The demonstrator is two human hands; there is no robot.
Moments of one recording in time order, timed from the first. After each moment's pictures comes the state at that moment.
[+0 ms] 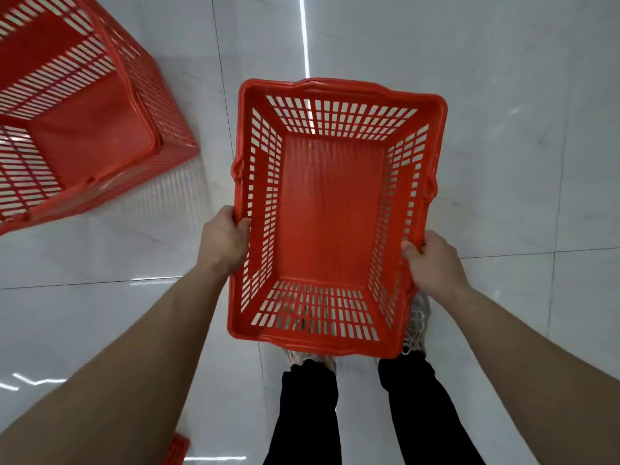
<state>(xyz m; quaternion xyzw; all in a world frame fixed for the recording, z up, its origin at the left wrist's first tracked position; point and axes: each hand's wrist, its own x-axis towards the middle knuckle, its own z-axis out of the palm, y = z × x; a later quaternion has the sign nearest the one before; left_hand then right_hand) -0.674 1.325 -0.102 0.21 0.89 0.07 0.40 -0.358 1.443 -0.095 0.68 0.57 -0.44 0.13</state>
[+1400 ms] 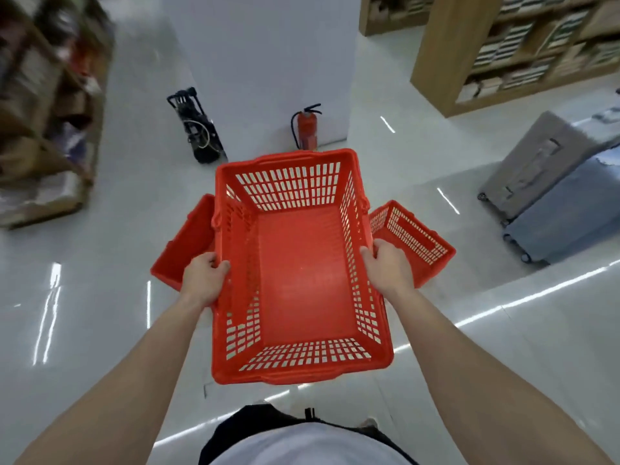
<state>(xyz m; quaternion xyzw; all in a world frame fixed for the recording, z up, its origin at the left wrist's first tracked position) -0.447 0.817 0.605 -0.32 0.87 0.38 0.00 -0.532 1.159 0.615 0.00 0.94 -0.34 0.09</state>
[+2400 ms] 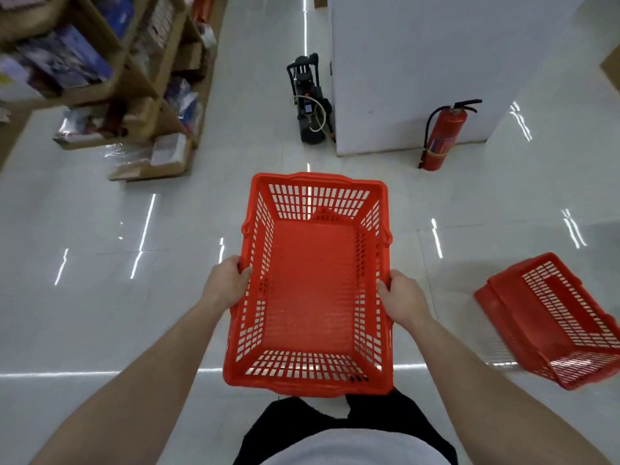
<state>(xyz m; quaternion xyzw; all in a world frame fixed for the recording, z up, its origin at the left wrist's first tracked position) -0.562 0.435 0.542 -0.41 0.86 0.29 0.08 -0.710 0.766 0.510 -0.10 0.92 -0.25 0.27</state>
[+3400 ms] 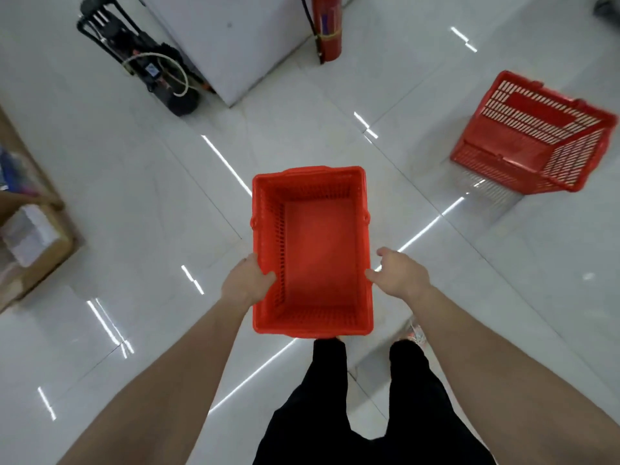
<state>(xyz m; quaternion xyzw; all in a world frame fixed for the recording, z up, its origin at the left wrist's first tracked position) -0.733 0.355 0.374 -0.14 0.90 0.16 0.38 -0.700 0.670 0.367 0.15 0.87 -0.24 0.39</state>
